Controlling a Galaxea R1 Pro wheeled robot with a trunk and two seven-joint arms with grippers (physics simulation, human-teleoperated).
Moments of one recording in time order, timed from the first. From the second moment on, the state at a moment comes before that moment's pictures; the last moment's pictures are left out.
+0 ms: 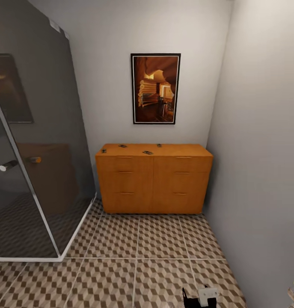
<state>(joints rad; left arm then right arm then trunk) -0.29 0.05 0.00 -0.11 0.00 -0.48 0.02 -0.37 0.05 0.09 -0.08 0.07 -0.66 -0.13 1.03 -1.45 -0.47</state>
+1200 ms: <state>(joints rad) -0.29 0.05 0.00 -0.11 0.00 -0.48 0.02 -0.37 0.05 0.09 -0.08 0.07 -0.66 -0.13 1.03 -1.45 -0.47</state>
